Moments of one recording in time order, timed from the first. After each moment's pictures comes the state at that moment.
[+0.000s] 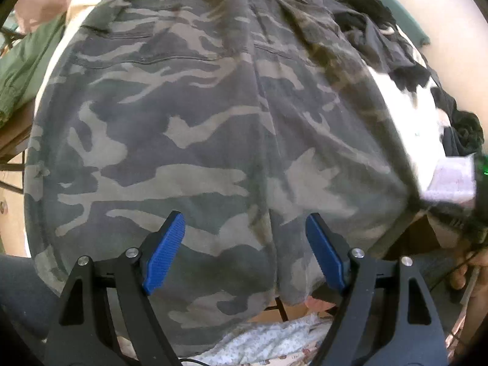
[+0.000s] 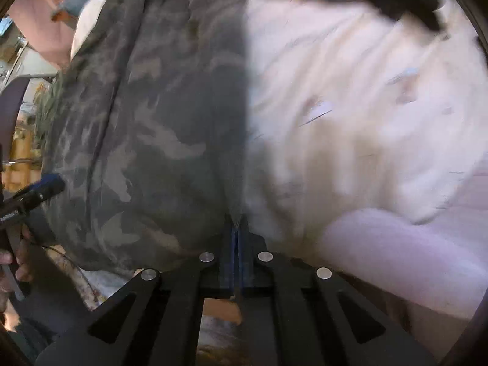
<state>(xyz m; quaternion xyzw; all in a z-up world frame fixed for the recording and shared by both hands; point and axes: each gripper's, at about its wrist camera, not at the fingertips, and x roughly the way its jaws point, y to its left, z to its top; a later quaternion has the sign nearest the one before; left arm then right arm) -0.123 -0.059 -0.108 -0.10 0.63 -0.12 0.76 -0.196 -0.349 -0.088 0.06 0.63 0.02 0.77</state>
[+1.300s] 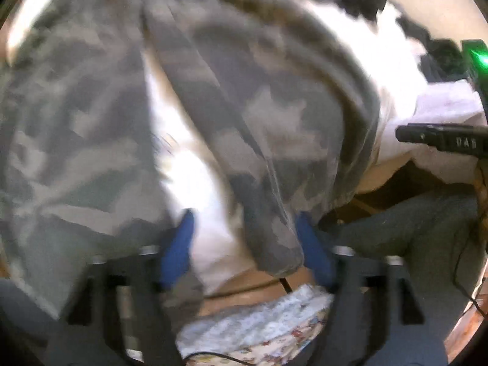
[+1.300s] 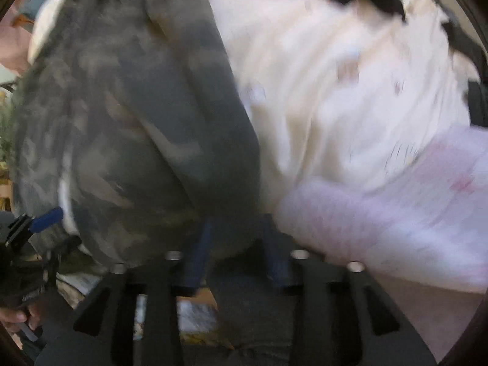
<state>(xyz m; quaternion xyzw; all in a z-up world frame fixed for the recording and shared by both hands) -0.157 -0.137 -0.107 0.00 0.63 -0.20 0.75 -0.181 -0.346 -0.072 0.04 0.68 -0.03 0.74</state>
